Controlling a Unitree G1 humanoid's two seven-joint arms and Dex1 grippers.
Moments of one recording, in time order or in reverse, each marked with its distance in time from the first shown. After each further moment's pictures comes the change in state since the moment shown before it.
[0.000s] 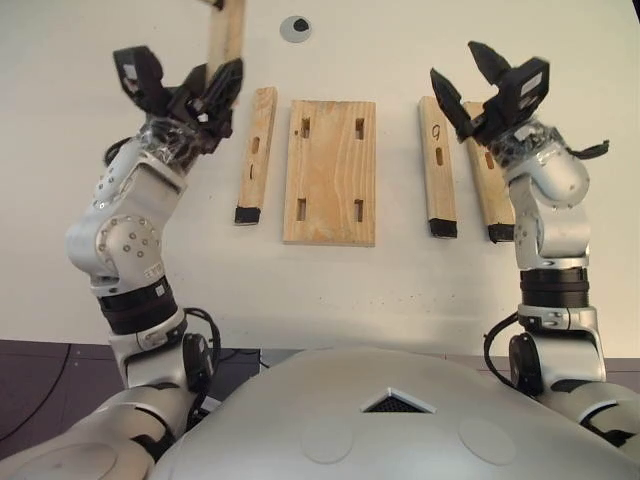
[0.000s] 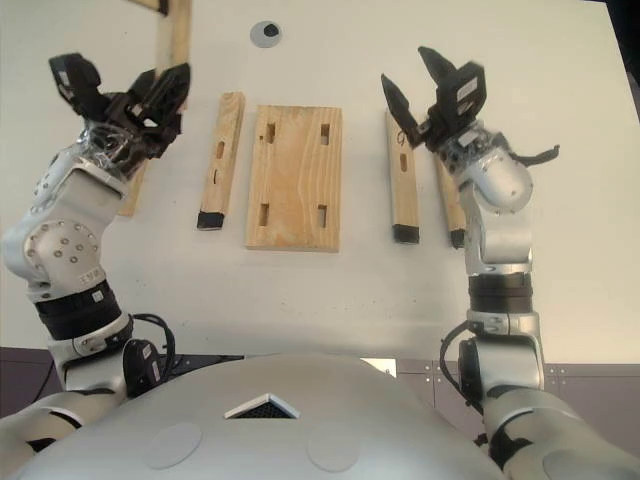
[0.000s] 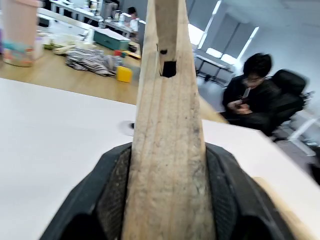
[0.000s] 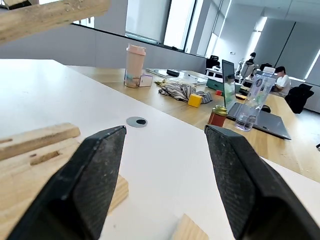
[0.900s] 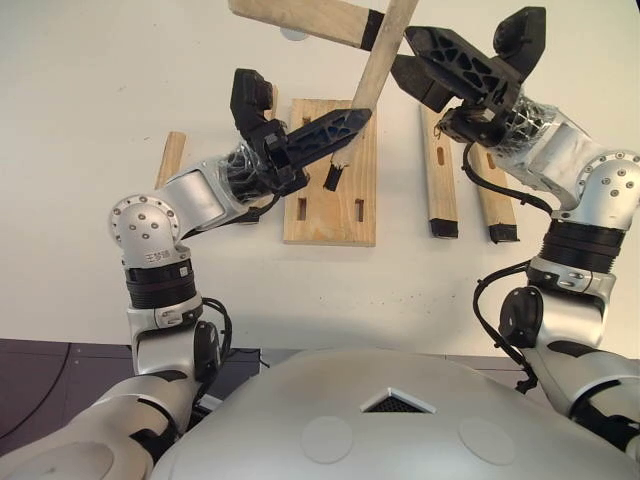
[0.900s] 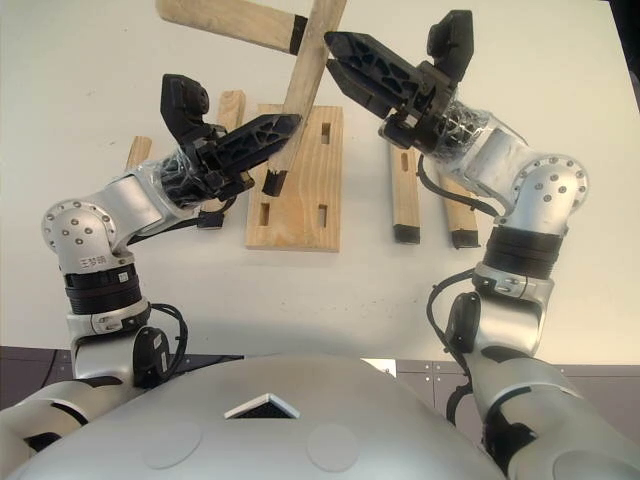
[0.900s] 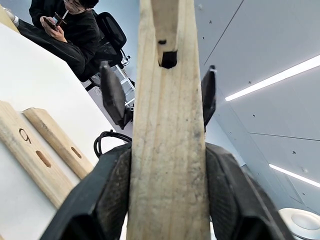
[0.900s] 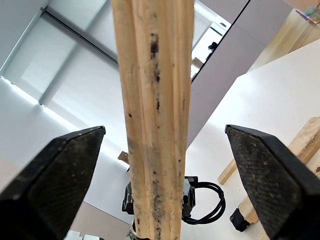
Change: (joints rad) left arm -0.053 -0.009 -0.155 0.172 -0.585 0.299 -0.151; right arm -0.211 0.044 -0.264 0.007 1.133 1.167 -0.069
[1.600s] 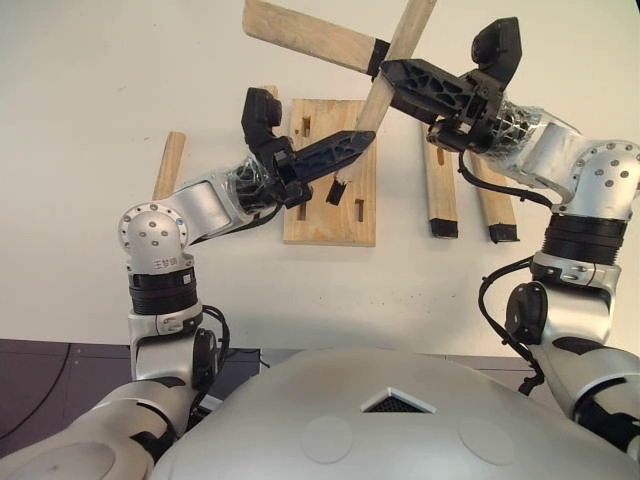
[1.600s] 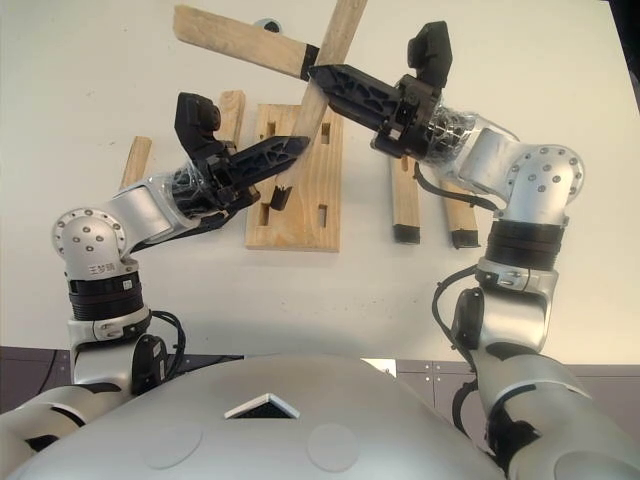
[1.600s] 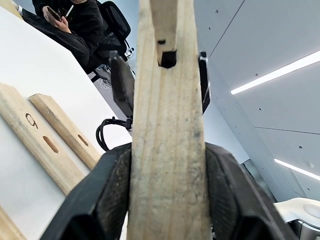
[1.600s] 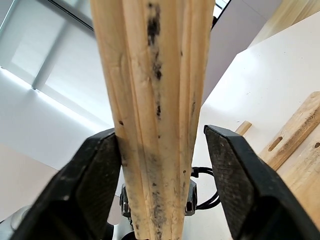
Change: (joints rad) left arm 0.039 0.015 -0.044 -0.017 0.068 -0.018 -0.054; right arm -0.025 -0.028 0.061 0.049 -0.068 0.052 0.066
